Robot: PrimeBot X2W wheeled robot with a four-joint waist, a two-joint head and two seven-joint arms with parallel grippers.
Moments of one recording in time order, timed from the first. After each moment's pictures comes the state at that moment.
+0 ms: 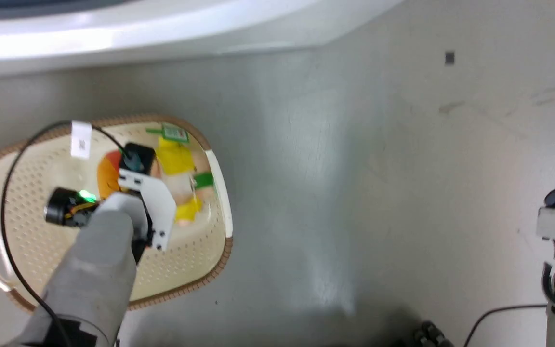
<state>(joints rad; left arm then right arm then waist) -0.91 0.19 -0.37 1.29 -0.13 -0.04 0.04 -0.30 -0.05 -0.22 -0.10 0.38 0.13 -0.26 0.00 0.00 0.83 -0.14</state>
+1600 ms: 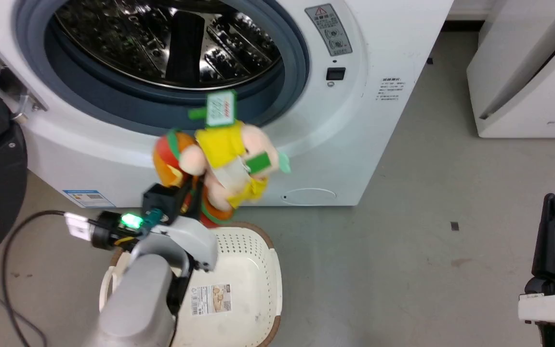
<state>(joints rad) -0.52 0.14 -0.31 0.67 -0.20 0.01 -0.26 -0.03 -0.05 -0.24 -0.03 0.29 0.13 -0.26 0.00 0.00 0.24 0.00</state>
